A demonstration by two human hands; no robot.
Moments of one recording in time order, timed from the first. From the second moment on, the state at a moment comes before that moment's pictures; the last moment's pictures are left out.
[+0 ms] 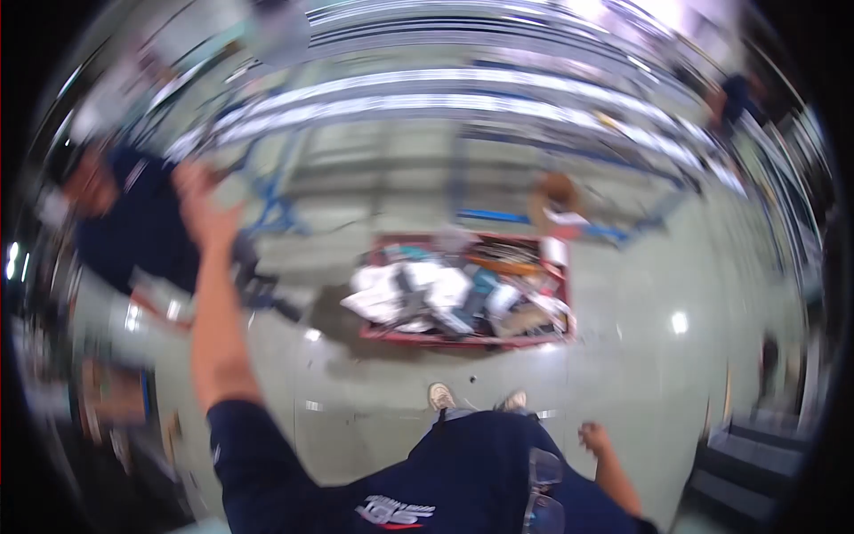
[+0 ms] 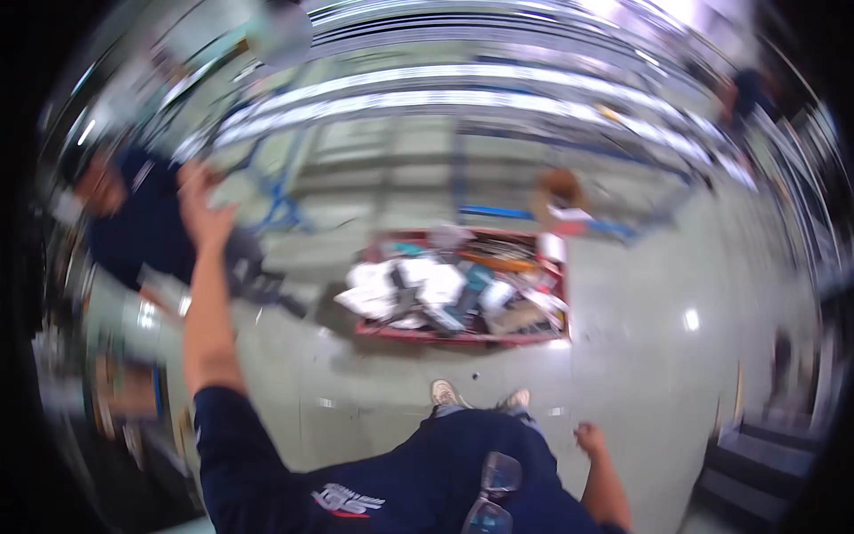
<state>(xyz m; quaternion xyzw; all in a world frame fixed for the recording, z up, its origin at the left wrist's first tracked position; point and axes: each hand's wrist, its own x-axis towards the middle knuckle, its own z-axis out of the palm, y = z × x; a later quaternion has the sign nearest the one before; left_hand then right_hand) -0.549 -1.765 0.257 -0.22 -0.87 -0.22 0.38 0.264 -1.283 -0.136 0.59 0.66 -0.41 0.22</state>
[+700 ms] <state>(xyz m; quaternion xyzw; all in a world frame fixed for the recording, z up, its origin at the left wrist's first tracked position) -0.454 -1.578 0.118 -0.19 -0.77 -0.52 0.30 0.384 -1.018 -0.058 0.59 0.73 -0.34 0.04</state>
